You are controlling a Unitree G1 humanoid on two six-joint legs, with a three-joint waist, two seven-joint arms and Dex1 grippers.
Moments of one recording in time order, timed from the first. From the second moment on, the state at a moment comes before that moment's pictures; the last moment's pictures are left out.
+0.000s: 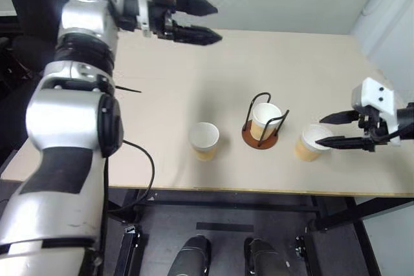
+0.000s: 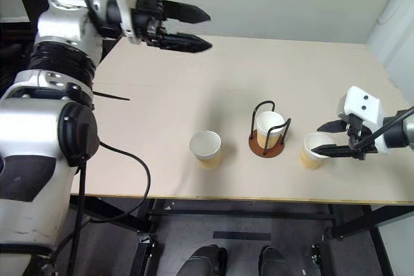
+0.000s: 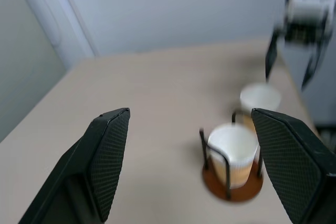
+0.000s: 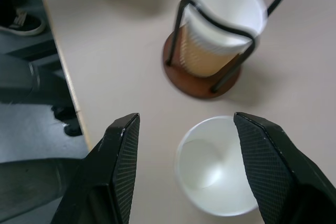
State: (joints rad) left arm -1.63 0.56 0.02 1.18 -0.17 0.14 -1.58; right arm -0.43 -1.22 -0.09 -0.29 0.44 0.74 1.25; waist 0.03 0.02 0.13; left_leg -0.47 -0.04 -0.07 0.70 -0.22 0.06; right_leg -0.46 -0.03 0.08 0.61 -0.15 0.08
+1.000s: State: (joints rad) left arm -1.29 0.65 -0.10 0.82 -0.34 0.22 -1.58; right arm -0.58 -1.12 0.22 -0.06 0.08 0.36 1.32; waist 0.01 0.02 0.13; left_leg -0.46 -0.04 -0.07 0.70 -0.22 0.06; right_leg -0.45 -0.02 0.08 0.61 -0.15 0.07
